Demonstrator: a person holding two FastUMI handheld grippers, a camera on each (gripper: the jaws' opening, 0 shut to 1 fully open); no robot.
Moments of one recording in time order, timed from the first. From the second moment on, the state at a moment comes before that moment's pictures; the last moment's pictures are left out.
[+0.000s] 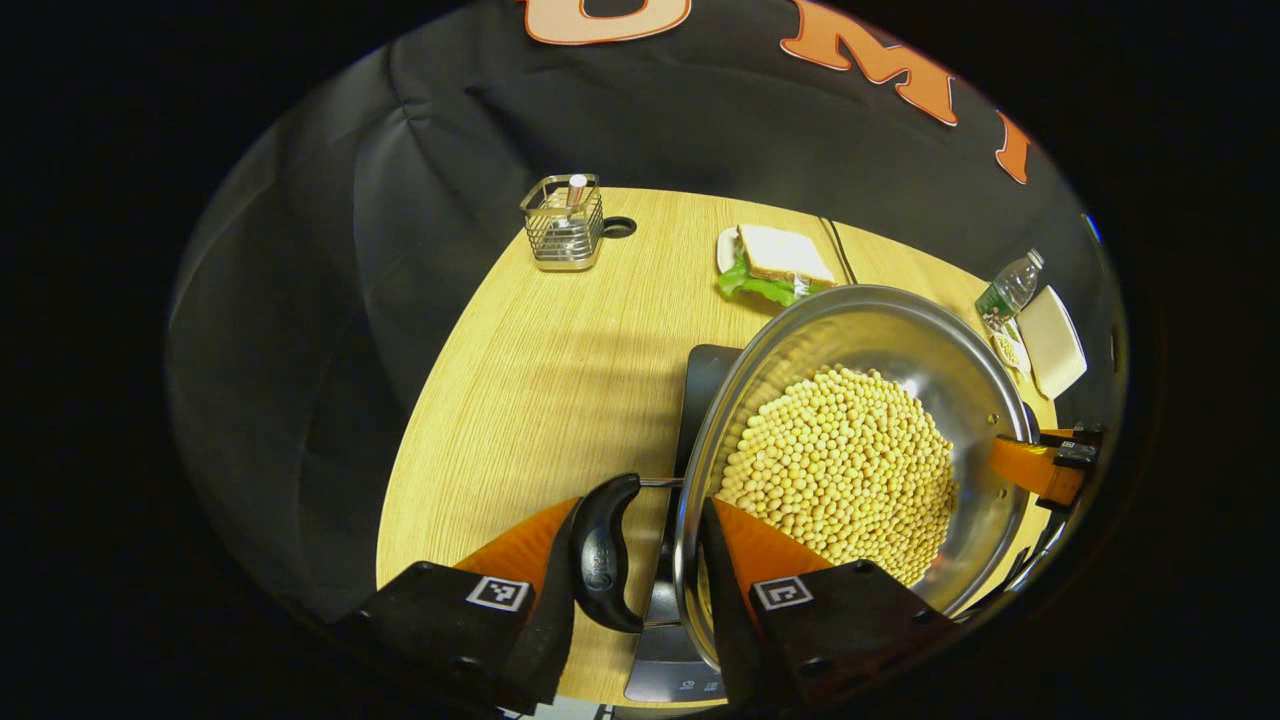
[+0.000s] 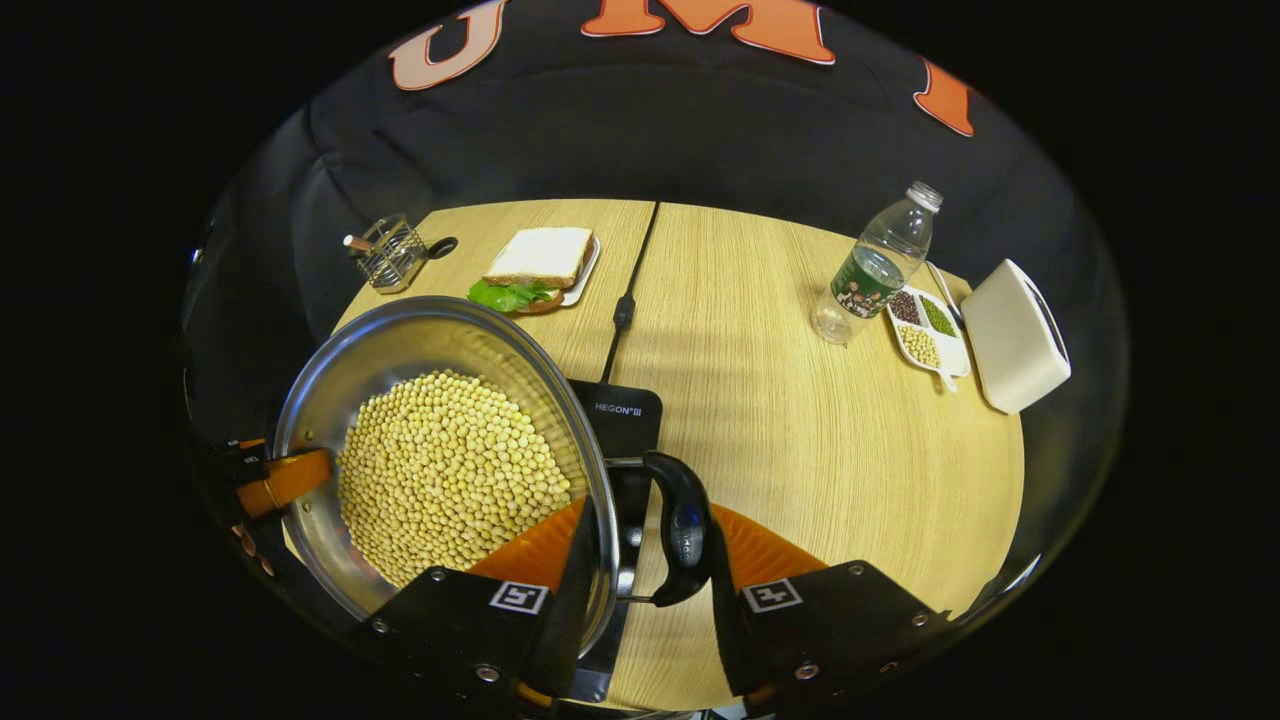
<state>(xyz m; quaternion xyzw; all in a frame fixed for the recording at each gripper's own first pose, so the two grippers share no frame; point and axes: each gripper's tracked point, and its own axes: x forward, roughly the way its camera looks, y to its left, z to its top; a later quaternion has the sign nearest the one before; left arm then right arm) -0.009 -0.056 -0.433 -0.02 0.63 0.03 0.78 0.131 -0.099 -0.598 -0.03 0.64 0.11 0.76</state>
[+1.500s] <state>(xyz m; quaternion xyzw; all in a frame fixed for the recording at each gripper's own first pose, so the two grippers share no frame) 0.078 -0.074 -0.120 0.07 0.22 0.04 0.97 0.203 -0.189 -0.365 0.05 0.32 0.10 0.94</state>
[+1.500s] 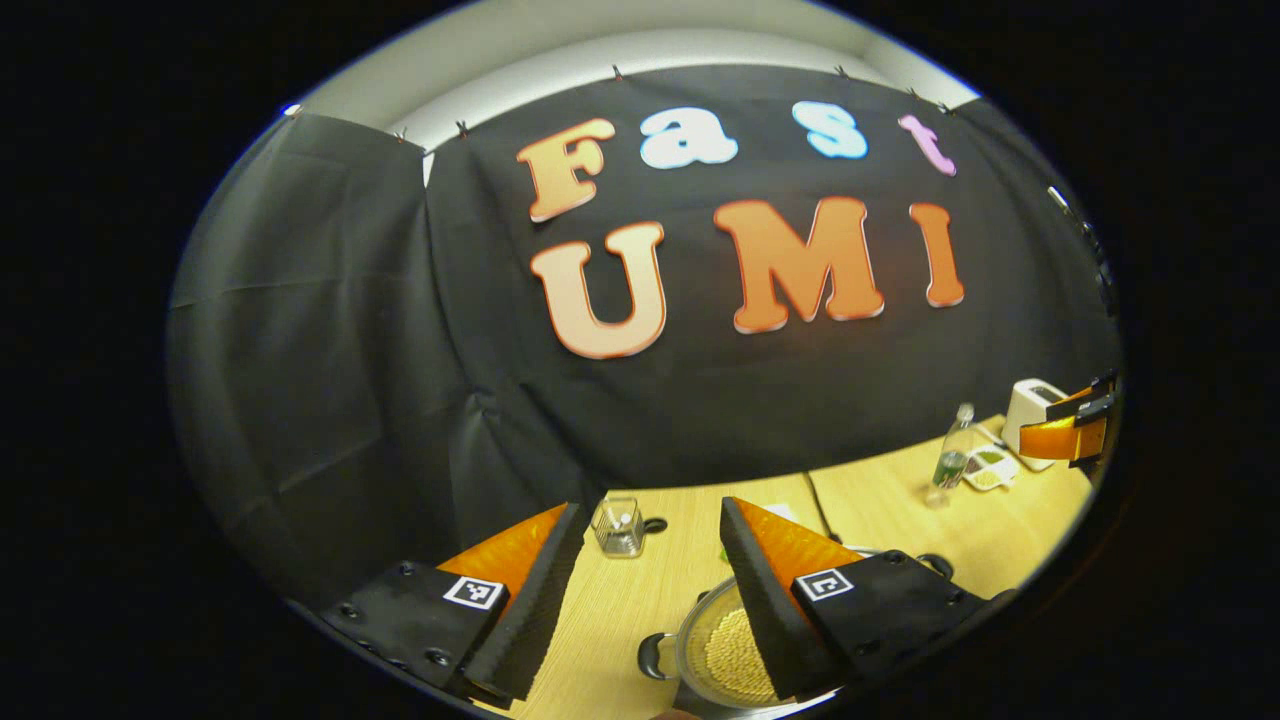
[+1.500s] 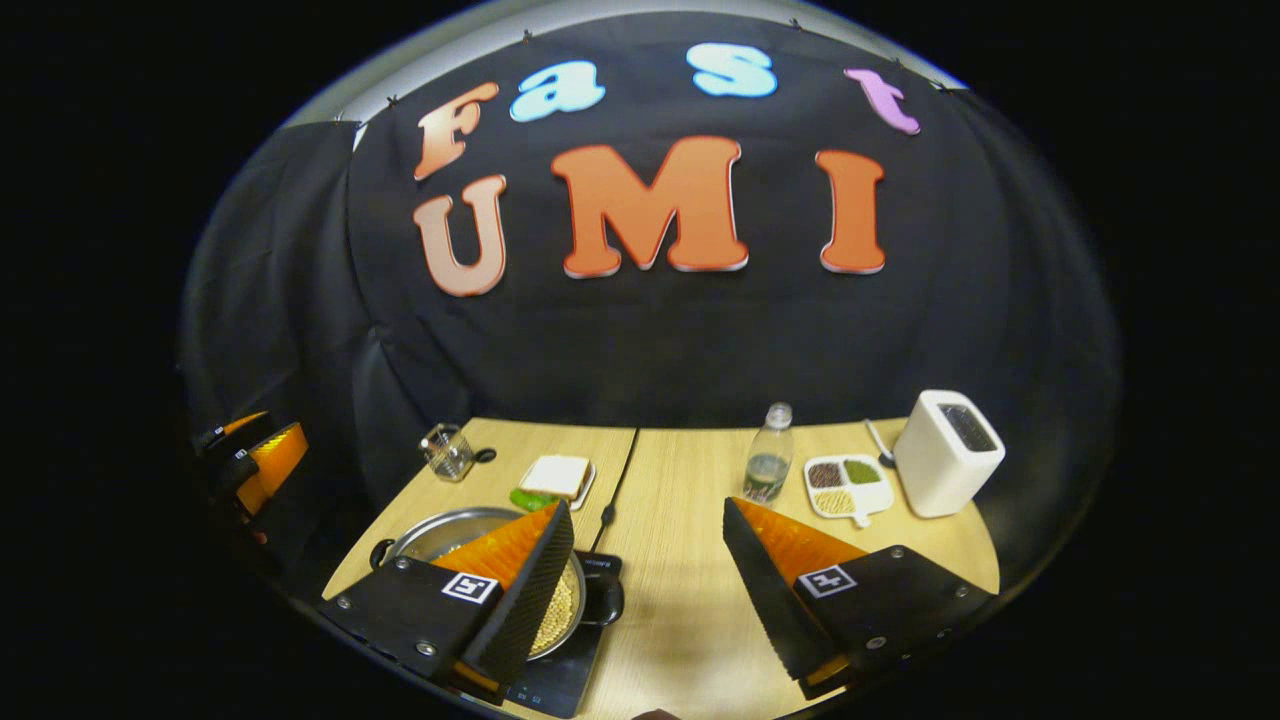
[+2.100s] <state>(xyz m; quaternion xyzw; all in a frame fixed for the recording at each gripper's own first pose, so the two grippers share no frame) 0.029 -0.084 0.091 0.01 -0.05 0.05 1.00 0.135 -0.272 -0.137 -0.02 0.00 0.05 1.00</state>
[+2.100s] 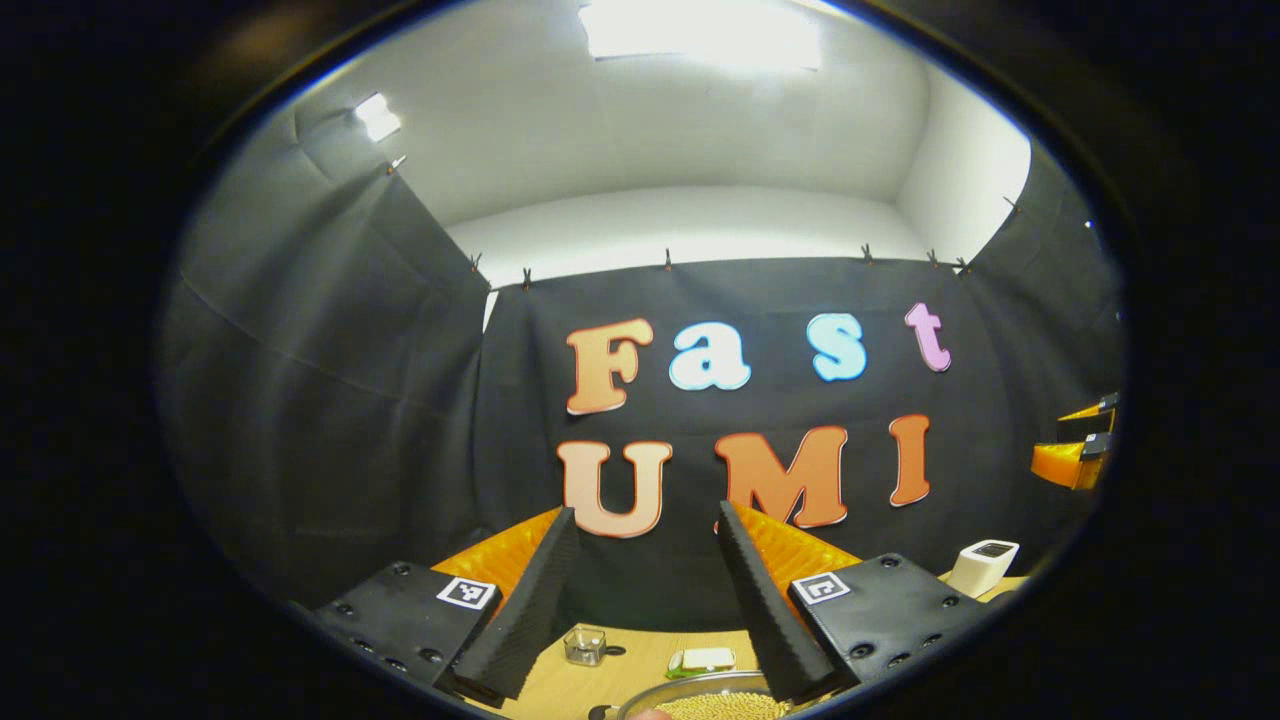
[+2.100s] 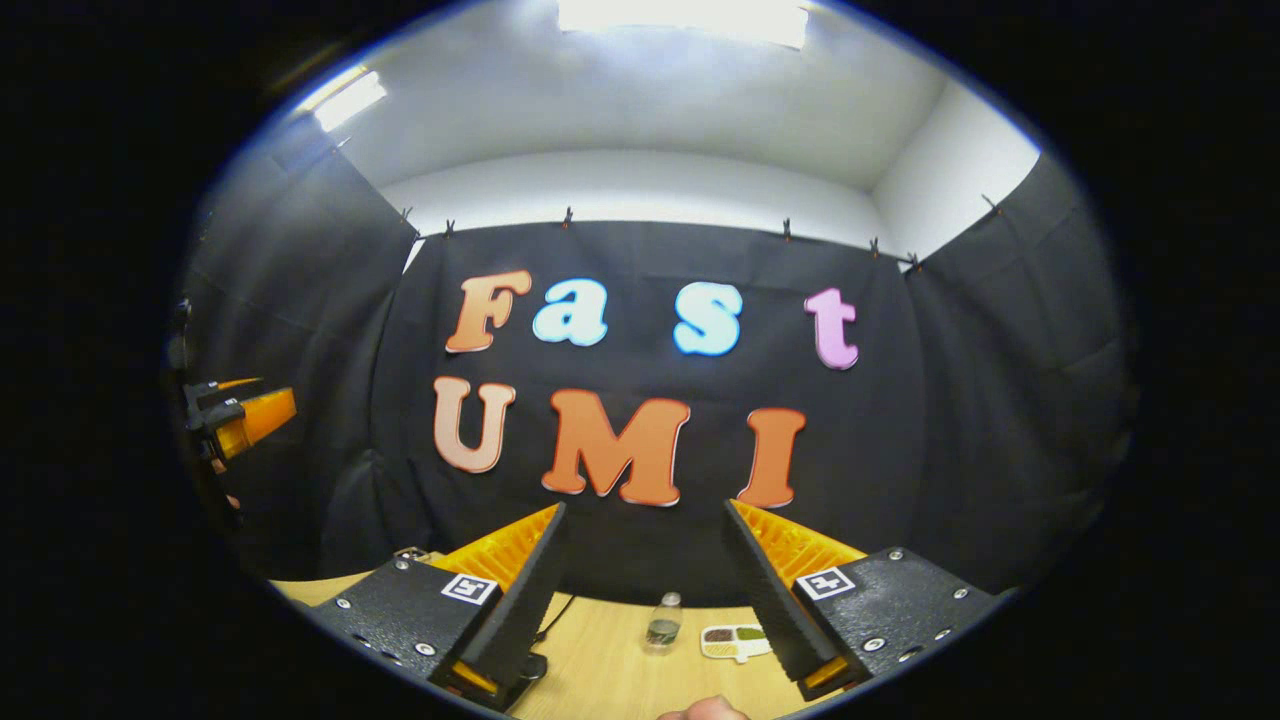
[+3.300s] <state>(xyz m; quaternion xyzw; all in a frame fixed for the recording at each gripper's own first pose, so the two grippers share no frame) -0.017 -0.065 0.140 0.03 -0.14 0.09 0.99 0.106 -0.294 -0.083 -0.04 -0.08 0.00 1.00</state>
